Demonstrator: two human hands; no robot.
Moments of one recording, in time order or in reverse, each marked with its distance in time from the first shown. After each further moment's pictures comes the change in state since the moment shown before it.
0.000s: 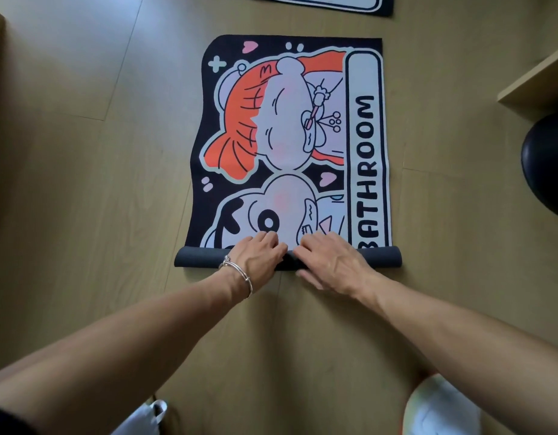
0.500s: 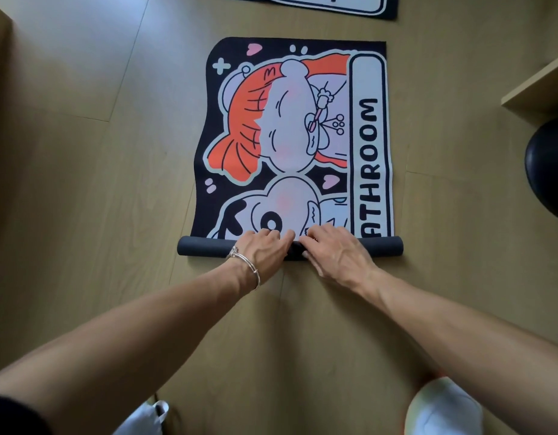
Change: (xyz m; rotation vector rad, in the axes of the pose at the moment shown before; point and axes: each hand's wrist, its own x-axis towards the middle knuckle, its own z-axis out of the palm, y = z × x) left_hand 0.012 0.001 -0.010 0.047 -0.020 -0.061; right_hand 0.009 0.007 -0.001 -0.017 0.025 0.120
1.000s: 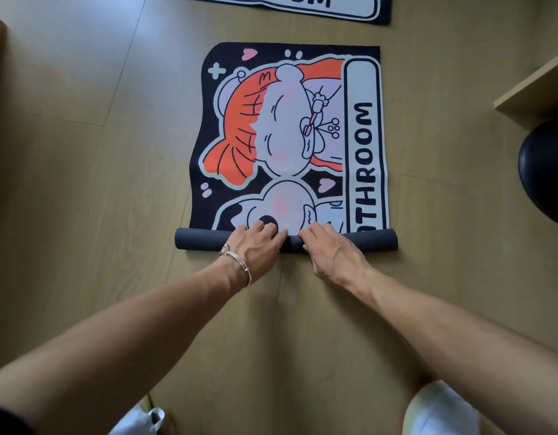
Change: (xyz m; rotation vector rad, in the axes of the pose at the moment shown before) left_hand 0.003 -0.011 -0.002 0.093 0.058 0.045; right_hand 0.008 0.003 0.005 0.182 -0.045 0.117
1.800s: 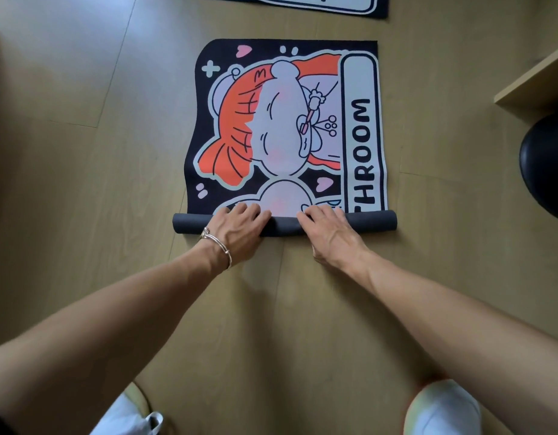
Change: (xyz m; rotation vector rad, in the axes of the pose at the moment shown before) left_hand 0.011 -0.035 -0.007 0.038 0.041 -0.036; right_hand 0.022 0.008 -0.016 -0.165 -0.068 0.052
